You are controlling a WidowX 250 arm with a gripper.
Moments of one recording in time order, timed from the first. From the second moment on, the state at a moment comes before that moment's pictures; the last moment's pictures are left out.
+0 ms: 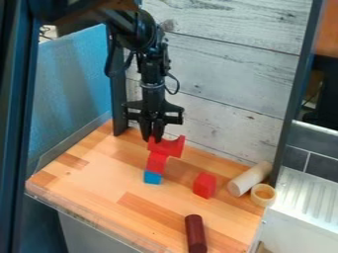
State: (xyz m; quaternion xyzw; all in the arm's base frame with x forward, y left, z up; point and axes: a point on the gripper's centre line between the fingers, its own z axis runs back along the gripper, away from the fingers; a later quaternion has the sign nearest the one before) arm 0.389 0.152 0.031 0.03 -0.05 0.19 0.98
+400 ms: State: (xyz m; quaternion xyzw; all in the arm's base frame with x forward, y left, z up) arm 0.384 0.151 0.029 0.03 -0.05 0.18 0.98
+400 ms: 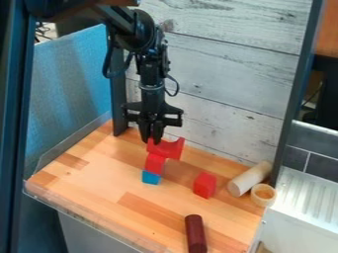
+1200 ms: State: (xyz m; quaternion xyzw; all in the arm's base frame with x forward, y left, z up) arm 0.381 0.161 0.037 0.03 -0.04 0.17 0.98
